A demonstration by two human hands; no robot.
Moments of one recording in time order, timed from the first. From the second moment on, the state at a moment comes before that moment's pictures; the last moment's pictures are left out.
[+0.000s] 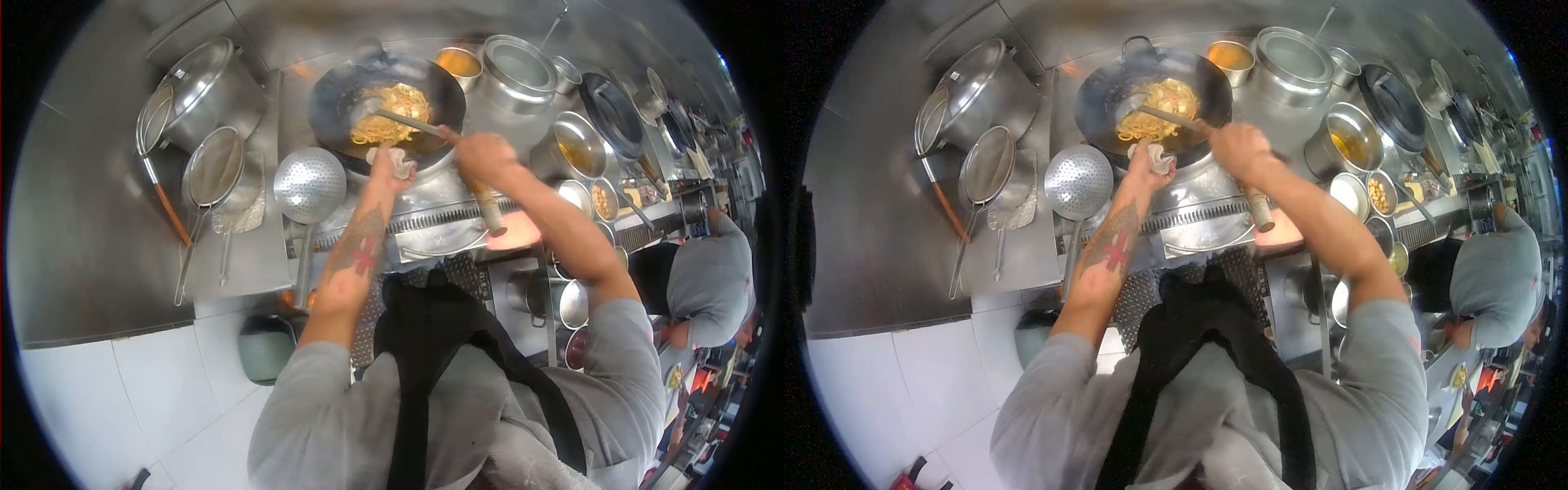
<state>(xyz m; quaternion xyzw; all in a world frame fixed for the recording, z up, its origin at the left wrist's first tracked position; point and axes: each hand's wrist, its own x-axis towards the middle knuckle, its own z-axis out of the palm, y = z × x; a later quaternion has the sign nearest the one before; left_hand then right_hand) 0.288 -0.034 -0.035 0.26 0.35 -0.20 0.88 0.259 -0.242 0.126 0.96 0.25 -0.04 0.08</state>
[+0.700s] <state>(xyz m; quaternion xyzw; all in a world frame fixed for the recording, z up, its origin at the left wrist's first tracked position) 0.202 -0.071 -0.104 0.34 0.24 -0.12 0.90 0.190 -0.255 0.129 0.98 0.18 0.00 0.05</state>
